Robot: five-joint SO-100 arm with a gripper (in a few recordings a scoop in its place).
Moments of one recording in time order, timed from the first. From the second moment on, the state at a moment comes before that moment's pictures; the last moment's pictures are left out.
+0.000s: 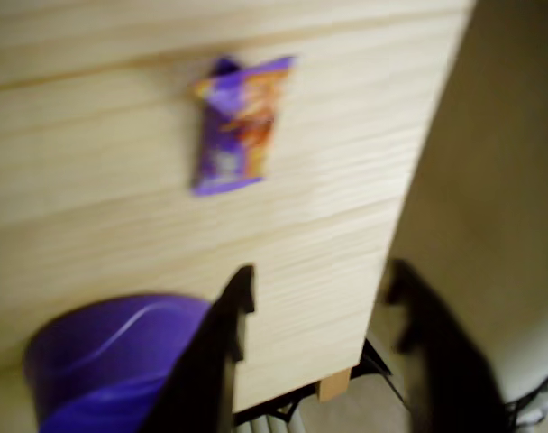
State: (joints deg) arm -85.7 32.0 2.8 100.0 -6.2
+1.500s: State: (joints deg) arm -87.0 11.6 -13.1 100.8 -1.3
